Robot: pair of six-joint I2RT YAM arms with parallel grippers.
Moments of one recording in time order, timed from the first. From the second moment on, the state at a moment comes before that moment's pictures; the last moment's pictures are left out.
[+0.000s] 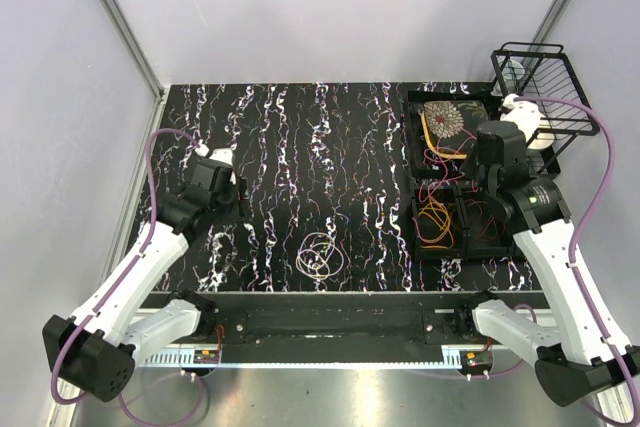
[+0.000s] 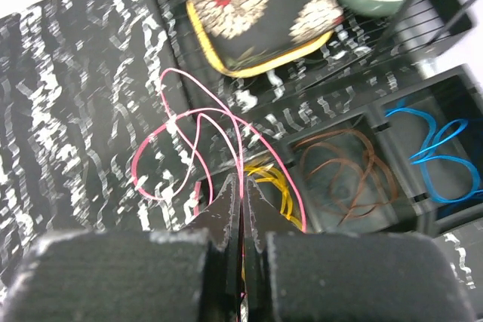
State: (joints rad) left arm -0.40 0.97 0.87 -0.81 -0.17 -0.39; right arm 0.33 0.97 1.25 -0.82 0.50 0.47
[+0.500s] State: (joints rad) left arm -0.42 0.97 0.87 -0.81 -0.19 -0.39; right arm 0.27 0.98 1.12 -0.66 0.58 0.37
